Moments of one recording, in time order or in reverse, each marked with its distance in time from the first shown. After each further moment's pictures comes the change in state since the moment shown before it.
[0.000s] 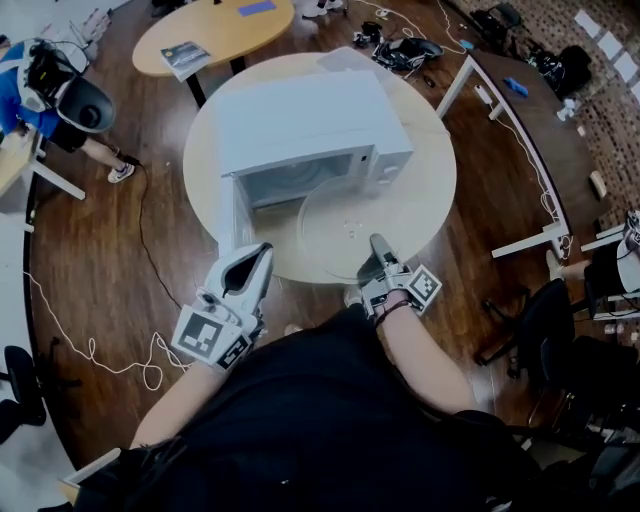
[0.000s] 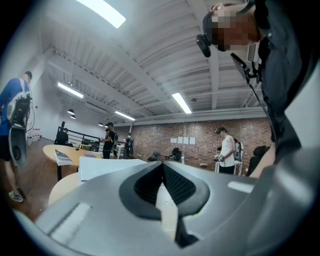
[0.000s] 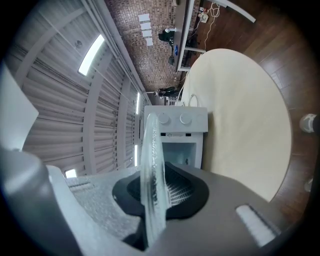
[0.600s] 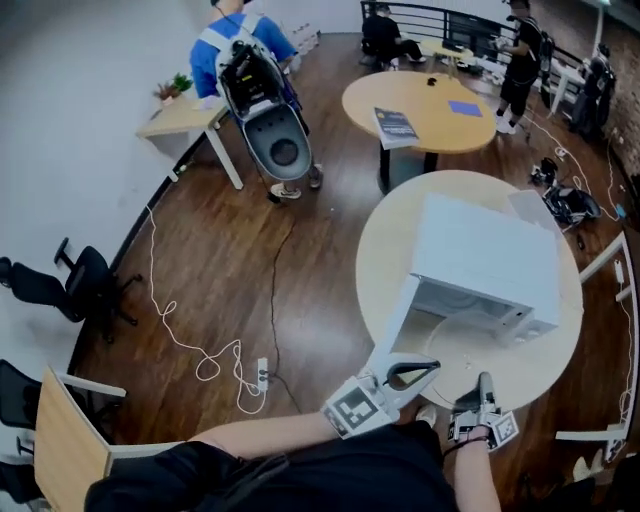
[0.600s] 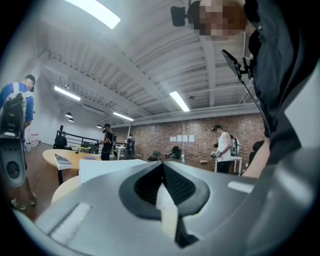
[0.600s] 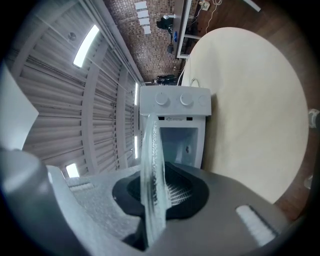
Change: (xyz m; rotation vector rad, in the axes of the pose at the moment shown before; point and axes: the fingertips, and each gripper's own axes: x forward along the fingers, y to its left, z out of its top) left arm 0.028 -0.020 -0.019 0.032 0.035 -0.036; right arm 0.015 -0.025 -0.002 -0.014 0.093 -0.032
